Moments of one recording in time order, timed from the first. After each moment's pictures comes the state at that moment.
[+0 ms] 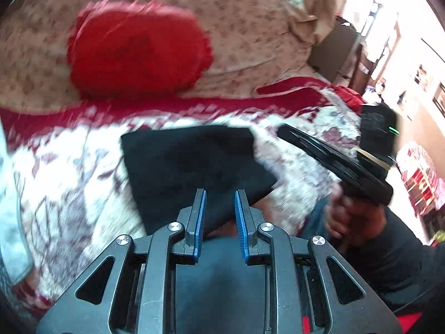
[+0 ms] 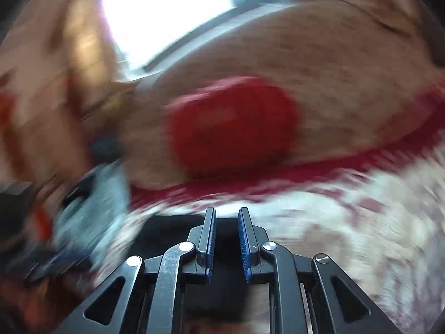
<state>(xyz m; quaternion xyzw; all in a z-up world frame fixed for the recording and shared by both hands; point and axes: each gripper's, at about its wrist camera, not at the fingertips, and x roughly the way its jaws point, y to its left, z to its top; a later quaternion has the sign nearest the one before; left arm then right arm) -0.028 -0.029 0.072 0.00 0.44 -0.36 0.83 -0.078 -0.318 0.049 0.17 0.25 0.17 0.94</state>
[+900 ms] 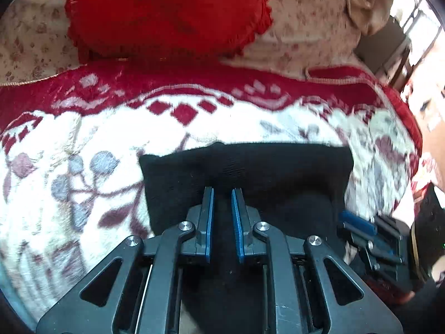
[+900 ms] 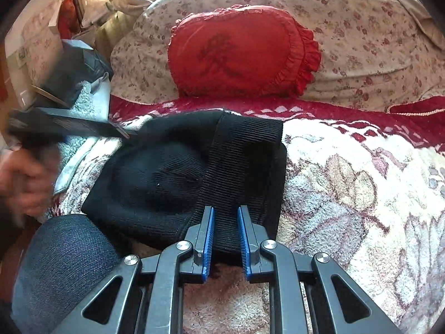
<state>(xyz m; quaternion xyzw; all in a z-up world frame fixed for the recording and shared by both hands) 0.094 -0.060 -0.005 0.00 0.52 -0.30 0.80 -0.070 -0.267 -0.009 0.07 0.40 0.13 0.90</state>
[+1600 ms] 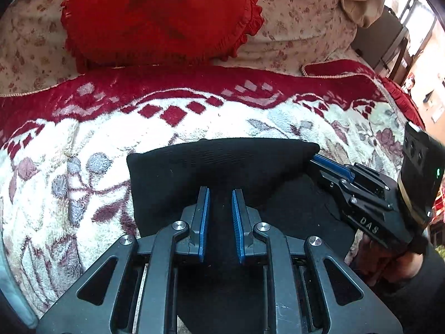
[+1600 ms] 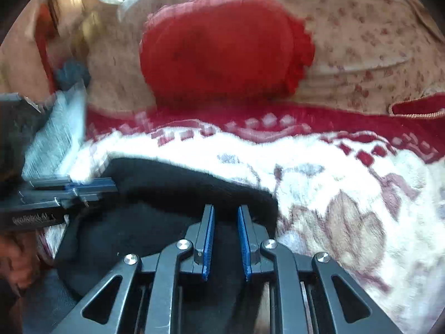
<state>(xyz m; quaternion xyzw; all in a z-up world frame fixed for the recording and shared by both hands) 0.083 -0.075 0.002 0.03 0.51 -0.30 0.81 0.002 -0.282 -0.014 0.09 0.40 0.10 0.90</state>
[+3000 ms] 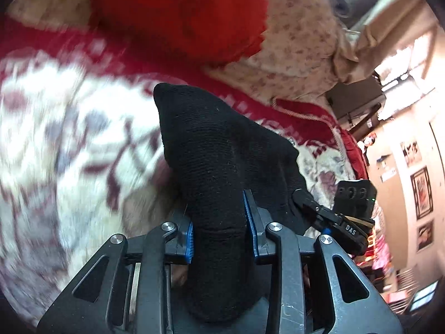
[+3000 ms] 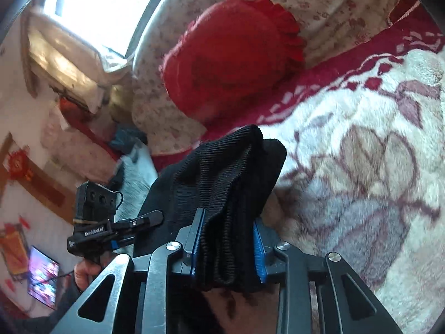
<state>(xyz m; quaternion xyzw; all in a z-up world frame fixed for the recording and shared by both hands) 0.089 -0.017 0.021 -0.18 0.53 -0.35 0.75 -0.025 -0.342 -0.025 0.37 0.37 0.23 0.82</state>
